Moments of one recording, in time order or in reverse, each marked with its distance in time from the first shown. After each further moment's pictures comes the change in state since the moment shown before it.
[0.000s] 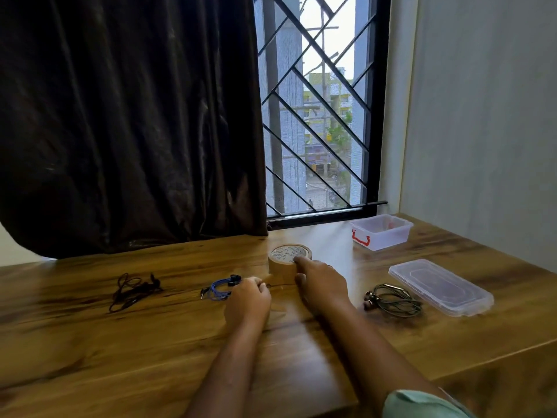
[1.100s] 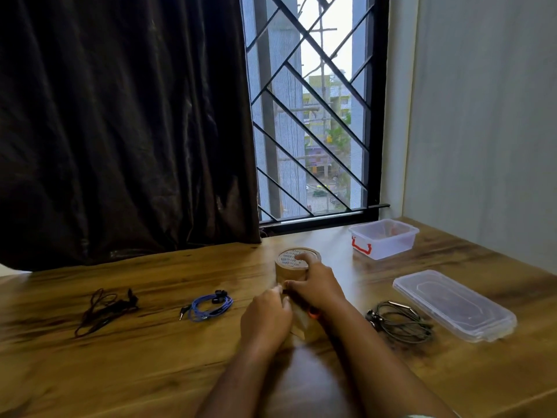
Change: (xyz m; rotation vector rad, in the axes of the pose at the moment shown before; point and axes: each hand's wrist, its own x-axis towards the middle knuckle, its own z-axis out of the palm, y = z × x) left_hand 0.000 0.036 0.027 0.023 -0.151 0.198; right_hand 0.037 0.017 0.002 0.485 -0.074 0.178
